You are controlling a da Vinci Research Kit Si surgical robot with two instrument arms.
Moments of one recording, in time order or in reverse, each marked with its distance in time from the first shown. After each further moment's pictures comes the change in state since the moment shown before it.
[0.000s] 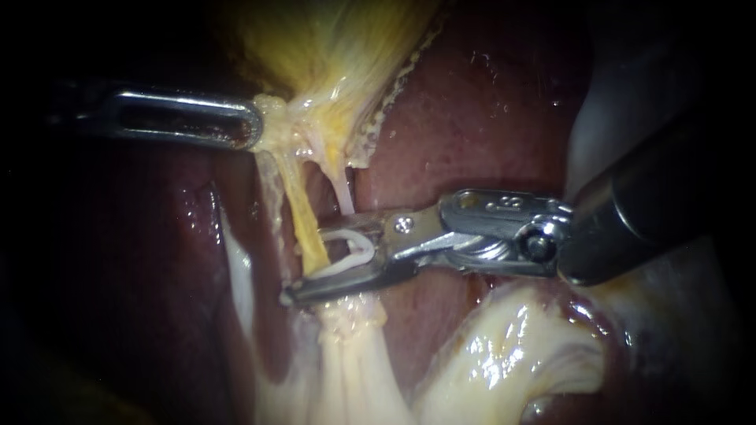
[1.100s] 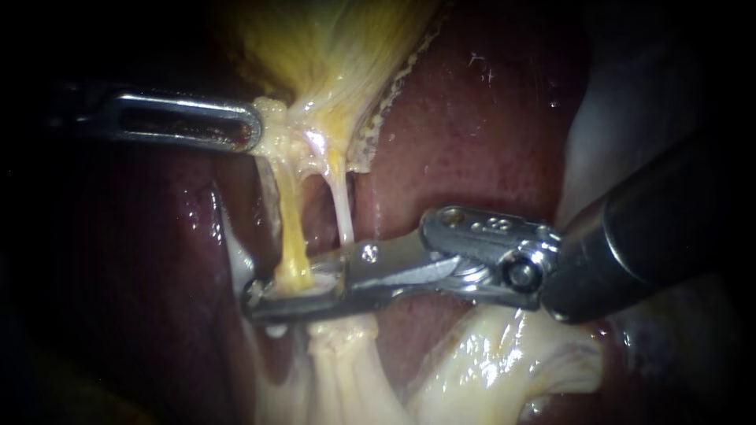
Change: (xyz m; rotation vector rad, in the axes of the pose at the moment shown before) right arm 0.002 -0.003 0.000 0.105 0.057 0.041; left arm 0.000 0.000 0.000 0.001 0.000 -0.001
